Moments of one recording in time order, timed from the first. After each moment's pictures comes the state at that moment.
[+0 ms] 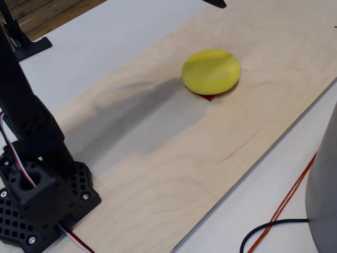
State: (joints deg) arm 96.0 83.1 78.6 64.1 22.9
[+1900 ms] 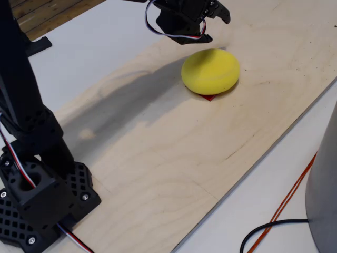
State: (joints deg) arm 88.4 78.3 109.7 20.7 20.1
